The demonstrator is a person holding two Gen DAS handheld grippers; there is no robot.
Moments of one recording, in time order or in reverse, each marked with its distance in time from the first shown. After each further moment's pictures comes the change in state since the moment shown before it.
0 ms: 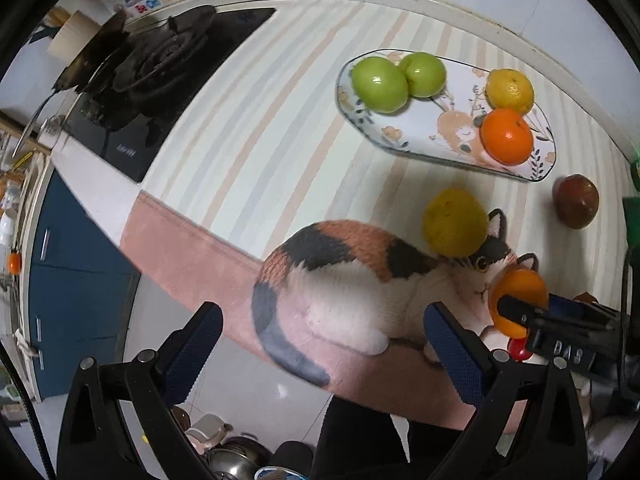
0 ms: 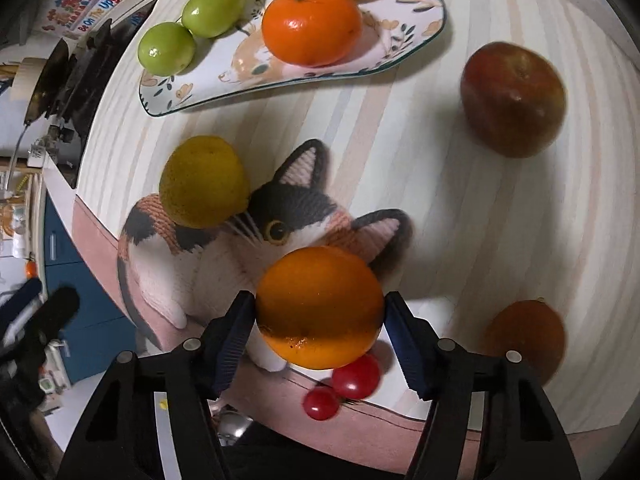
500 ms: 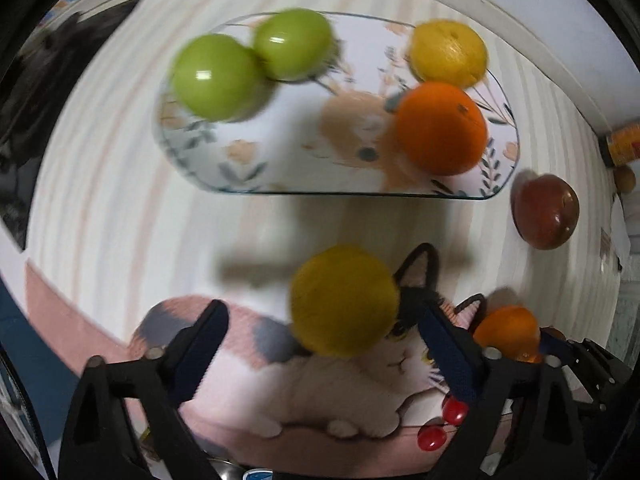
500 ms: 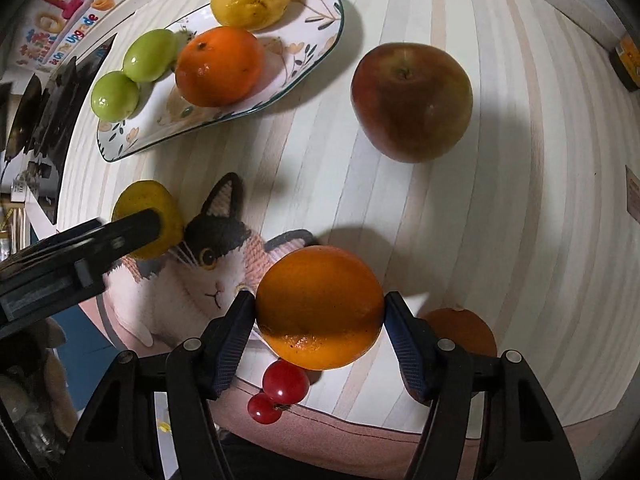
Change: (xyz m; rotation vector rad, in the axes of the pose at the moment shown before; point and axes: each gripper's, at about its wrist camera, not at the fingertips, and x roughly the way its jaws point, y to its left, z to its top) left arm 0.071 -0.083 0.061 0.143 0.135 -0.225; right arm -0.014 -0.048 0.006 0.110 -0.027 -0.029
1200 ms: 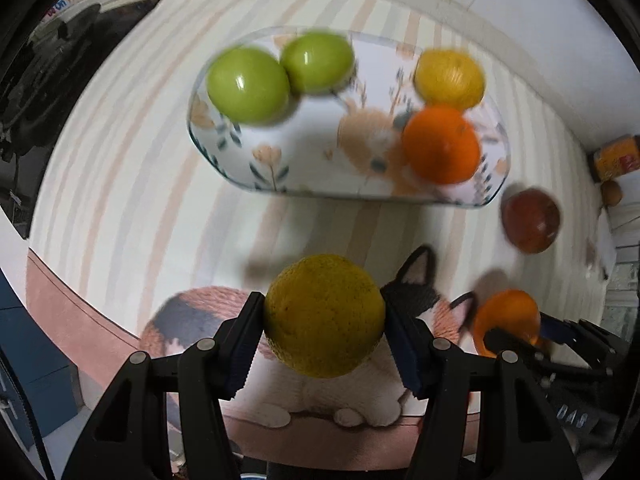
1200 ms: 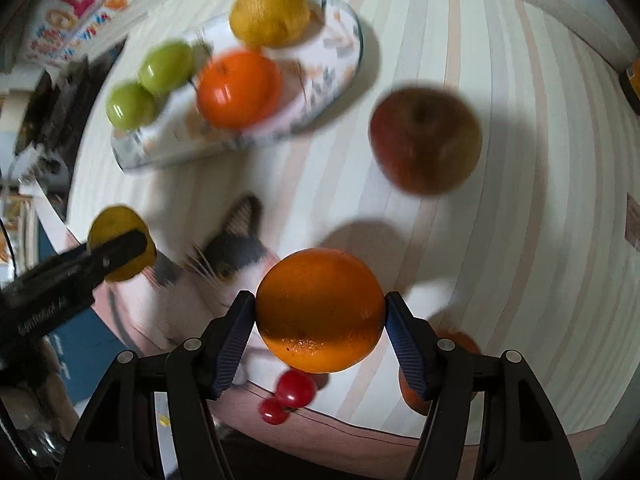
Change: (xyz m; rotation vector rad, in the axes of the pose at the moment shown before) left arm -0.039 0.025 -0.020 -0.048 -0.069 -0.042; right arm -0.022 0.005 0.026 -0.030 -0.019 0.038
